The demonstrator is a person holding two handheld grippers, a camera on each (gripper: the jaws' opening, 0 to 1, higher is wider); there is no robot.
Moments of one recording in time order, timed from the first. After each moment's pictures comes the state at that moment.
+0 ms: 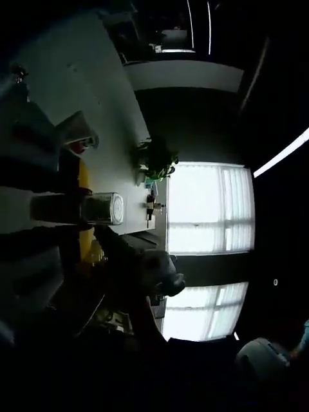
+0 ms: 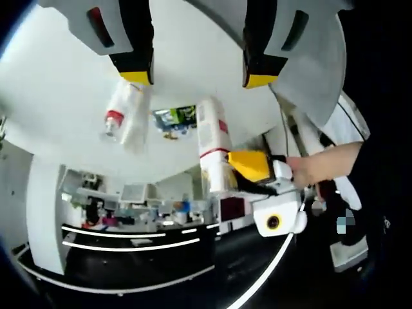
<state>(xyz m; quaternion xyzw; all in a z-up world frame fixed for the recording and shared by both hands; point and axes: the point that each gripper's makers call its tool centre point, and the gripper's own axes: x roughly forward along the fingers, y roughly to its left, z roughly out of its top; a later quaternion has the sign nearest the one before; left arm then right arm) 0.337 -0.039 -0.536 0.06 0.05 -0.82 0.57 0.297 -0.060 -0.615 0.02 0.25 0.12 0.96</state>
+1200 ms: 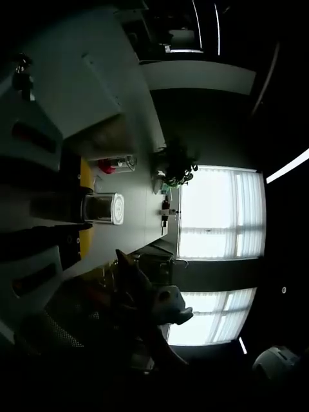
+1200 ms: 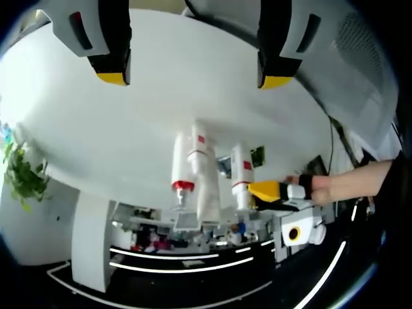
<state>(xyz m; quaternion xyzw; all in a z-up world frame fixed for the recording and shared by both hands) 0.393 -0.090 -0.639 0.08 0.07 -0.82 0.57 0.258 -0.136 -0.703 0.02 0.32 -0.06 0.95</state>
